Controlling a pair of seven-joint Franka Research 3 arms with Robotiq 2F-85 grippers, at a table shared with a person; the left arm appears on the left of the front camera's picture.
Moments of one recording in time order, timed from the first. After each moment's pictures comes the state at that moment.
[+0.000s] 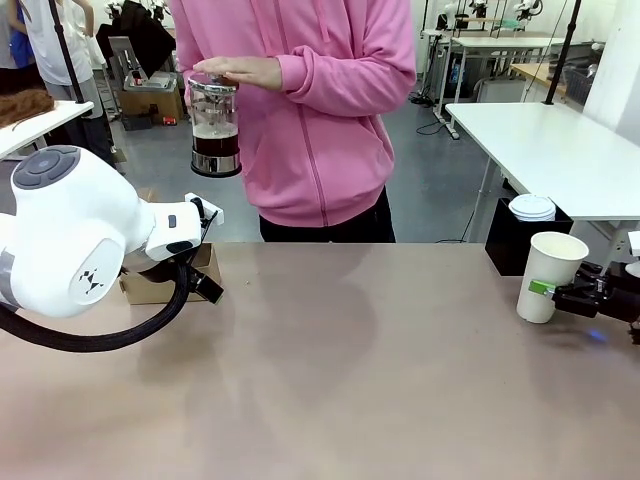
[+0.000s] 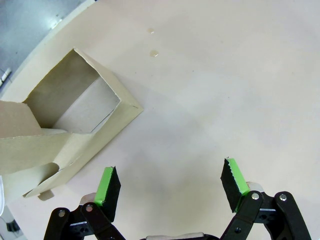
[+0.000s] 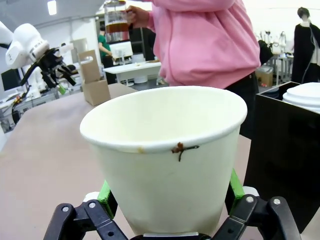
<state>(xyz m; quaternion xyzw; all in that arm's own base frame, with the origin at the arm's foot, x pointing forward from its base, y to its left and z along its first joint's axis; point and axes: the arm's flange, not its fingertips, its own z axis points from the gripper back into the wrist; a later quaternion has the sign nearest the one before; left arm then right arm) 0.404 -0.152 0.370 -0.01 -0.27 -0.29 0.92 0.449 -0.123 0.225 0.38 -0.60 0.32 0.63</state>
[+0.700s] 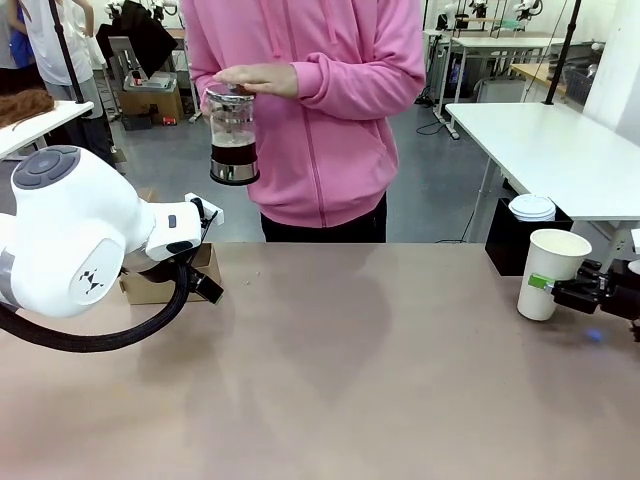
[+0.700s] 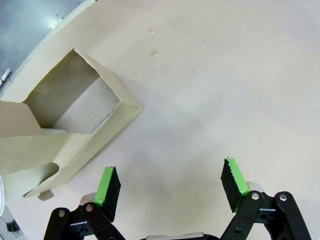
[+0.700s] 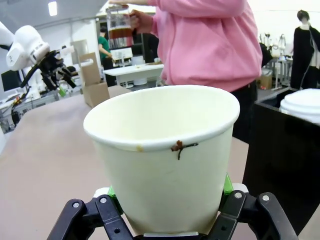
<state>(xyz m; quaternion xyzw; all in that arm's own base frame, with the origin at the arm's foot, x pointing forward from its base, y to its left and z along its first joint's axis) 0.404 -0.152 0.370 -0.01 -0.27 -0.29 0.92 0.448 -0.123 0.236 0.37 -0.61 0.32 0.62</state>
